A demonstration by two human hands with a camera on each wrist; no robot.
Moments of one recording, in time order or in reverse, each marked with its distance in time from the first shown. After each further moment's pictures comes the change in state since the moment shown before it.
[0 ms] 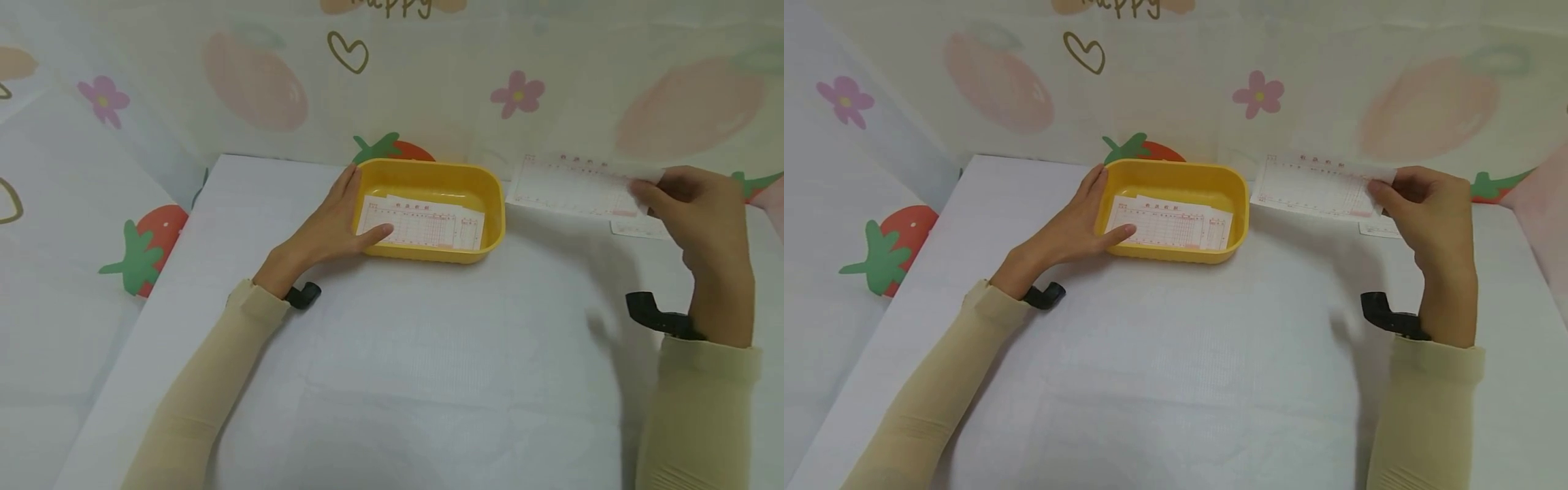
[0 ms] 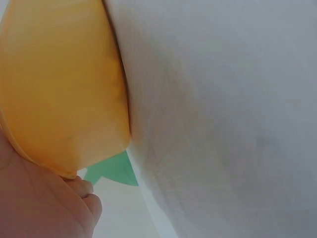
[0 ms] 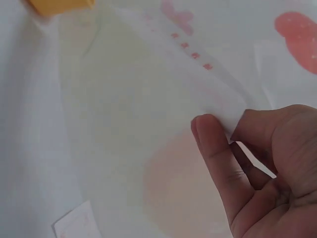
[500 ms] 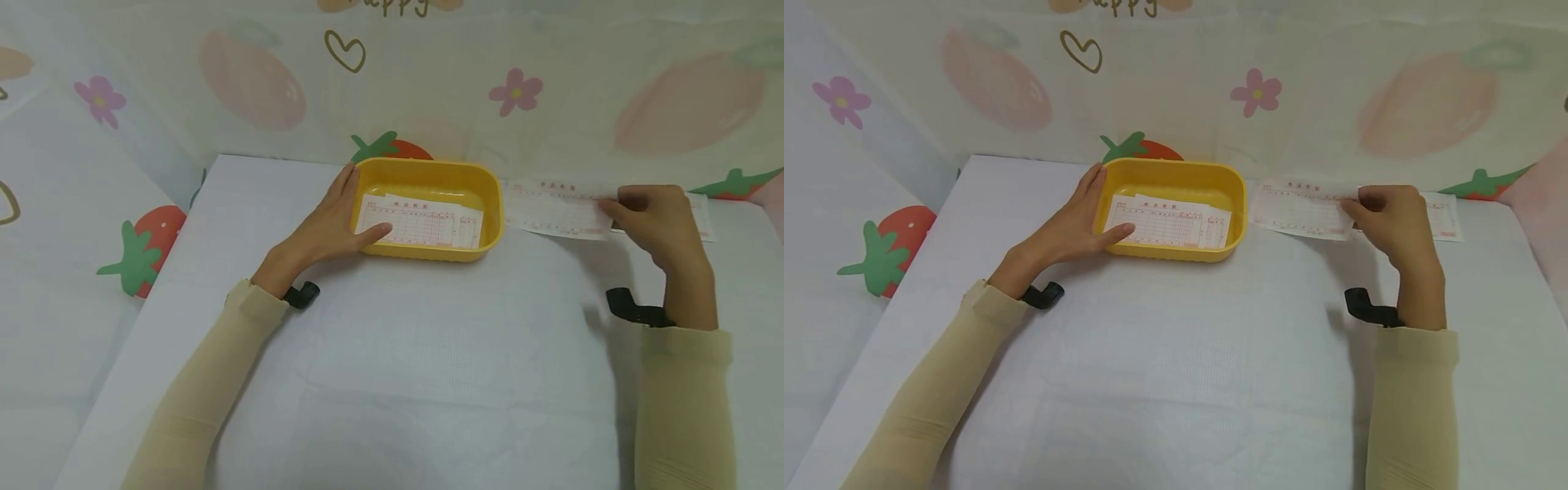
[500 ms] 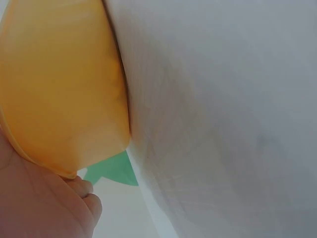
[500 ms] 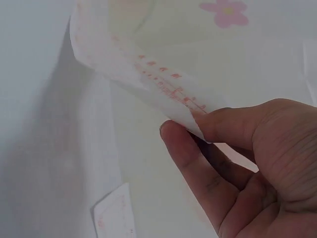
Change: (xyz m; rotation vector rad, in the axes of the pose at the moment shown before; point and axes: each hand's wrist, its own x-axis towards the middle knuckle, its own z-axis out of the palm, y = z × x) left_hand 0.001 0.001 -0.001 -0.005 -0.007 -0.001; right_hand 0.012 0.027 0.022 -0.296 -0.202 -0.092
